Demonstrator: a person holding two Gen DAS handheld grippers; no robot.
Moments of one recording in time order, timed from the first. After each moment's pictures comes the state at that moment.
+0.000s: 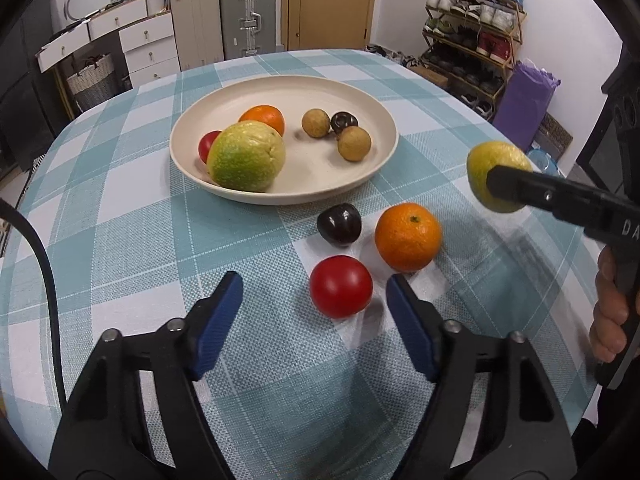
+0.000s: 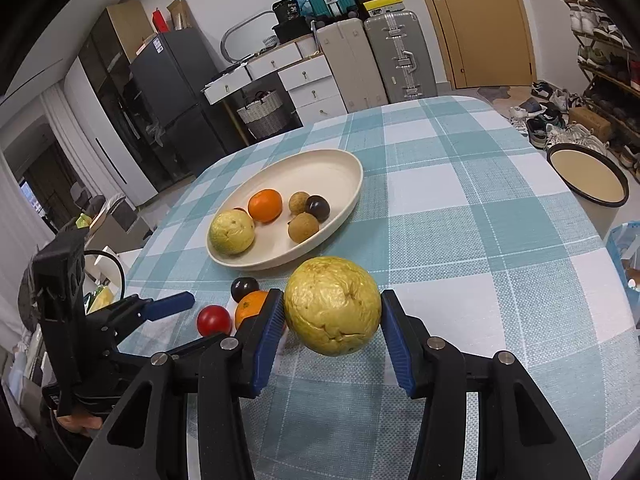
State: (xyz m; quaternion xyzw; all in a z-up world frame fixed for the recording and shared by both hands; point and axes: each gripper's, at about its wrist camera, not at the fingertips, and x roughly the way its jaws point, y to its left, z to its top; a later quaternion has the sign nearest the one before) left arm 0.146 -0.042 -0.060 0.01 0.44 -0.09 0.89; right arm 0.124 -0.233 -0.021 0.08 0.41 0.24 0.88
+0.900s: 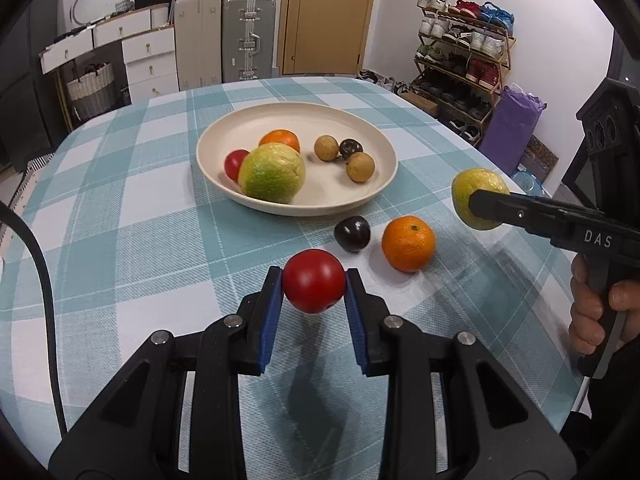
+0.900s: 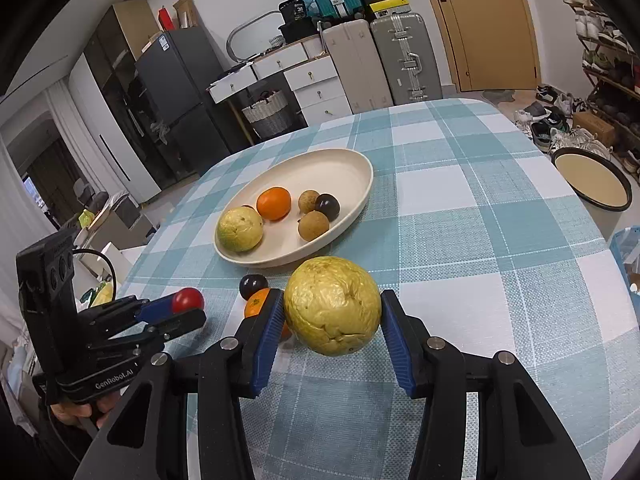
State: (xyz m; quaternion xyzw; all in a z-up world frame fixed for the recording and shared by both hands) left arm 0.117 -0.008 -0.040 -0.01 0.39 -0.10 0.92; right arm 0.117 -0.224 -0.021 0.07 0.40 0.25 0.88
